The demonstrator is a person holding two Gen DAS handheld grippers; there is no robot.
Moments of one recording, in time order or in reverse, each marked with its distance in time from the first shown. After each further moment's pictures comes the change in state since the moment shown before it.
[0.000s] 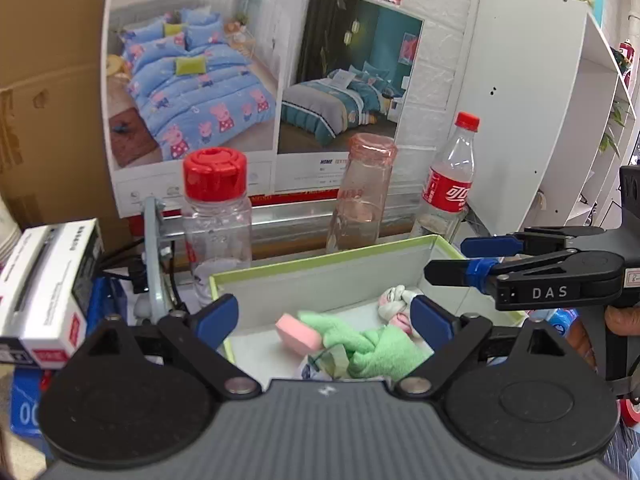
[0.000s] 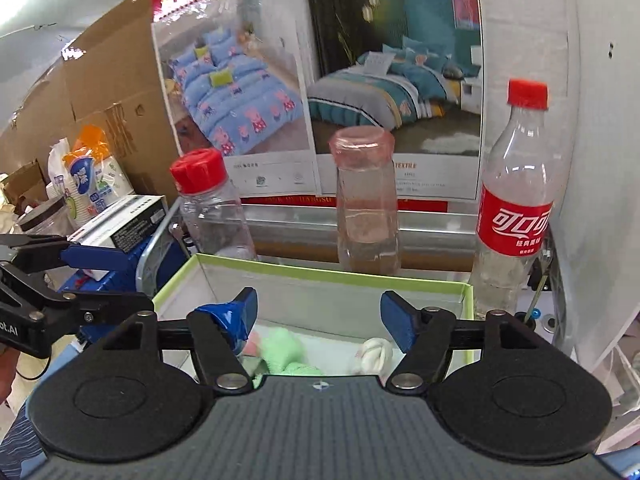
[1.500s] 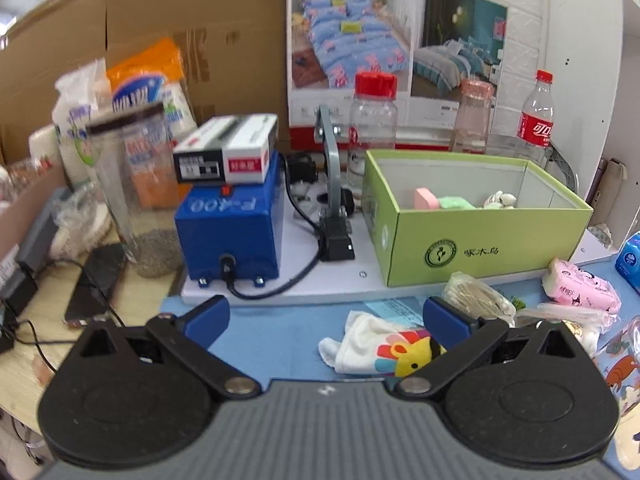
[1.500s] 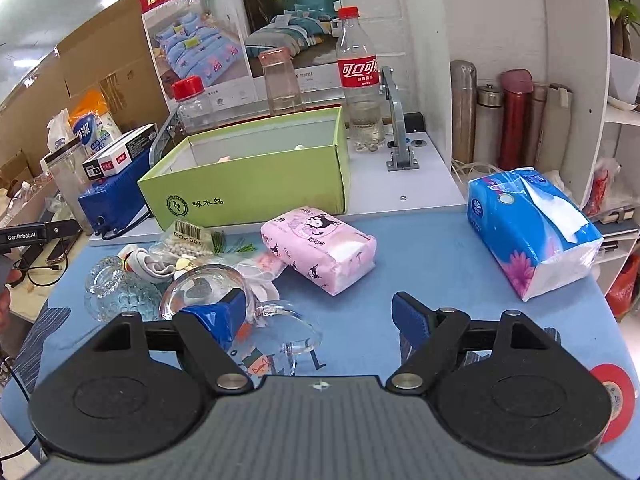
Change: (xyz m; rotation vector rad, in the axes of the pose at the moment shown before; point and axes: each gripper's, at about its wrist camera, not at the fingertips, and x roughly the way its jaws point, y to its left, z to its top) left arm -0.106 0.018 -0.139 -0.114 0.012 0.350; right arm -0.187 0.008 -0.178 0.168 0.051 -0.171
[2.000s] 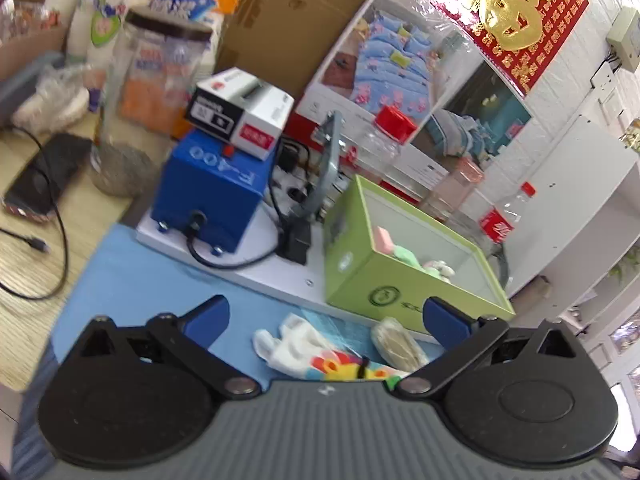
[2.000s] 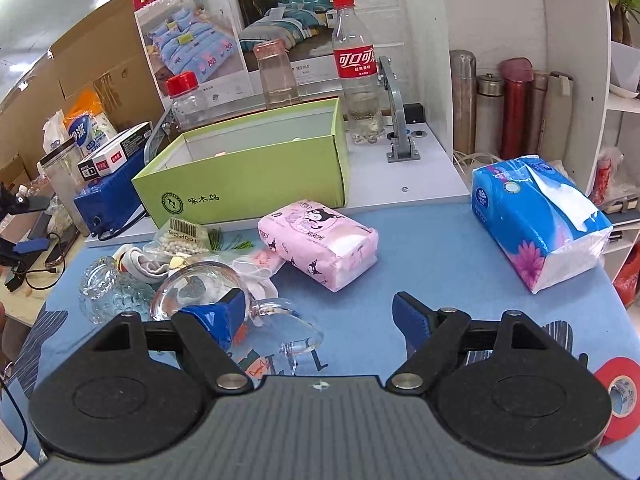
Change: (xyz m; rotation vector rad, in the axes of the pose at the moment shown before) left arm -0.011 0.057 0.004 -0.414 -0.003 -0.248; right arm 0.010 -0.005 -0.003 0.026 0.010 0.005
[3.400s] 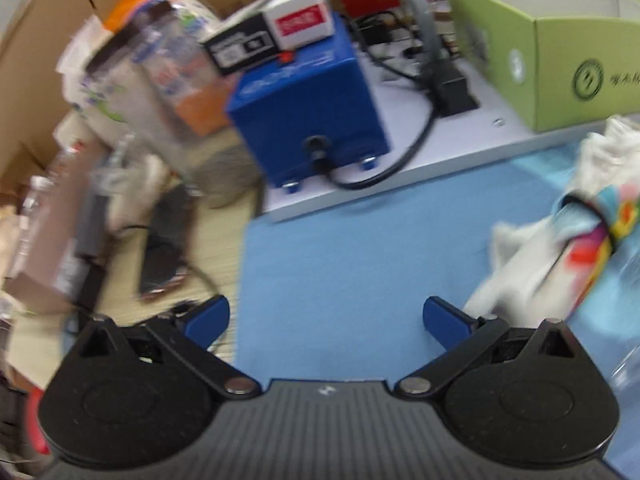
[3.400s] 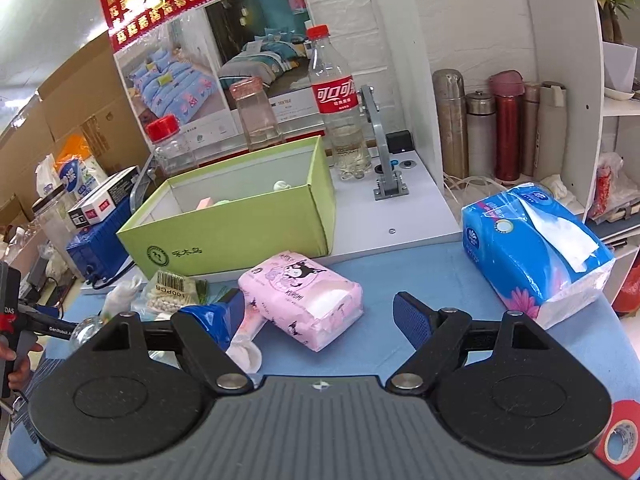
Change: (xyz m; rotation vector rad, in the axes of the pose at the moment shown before) left arm 0.084 0.017 -0.036 0.656 0.279 0.646; right arm 0.006 -0.023 0.029 0.051 -0.073 0.026
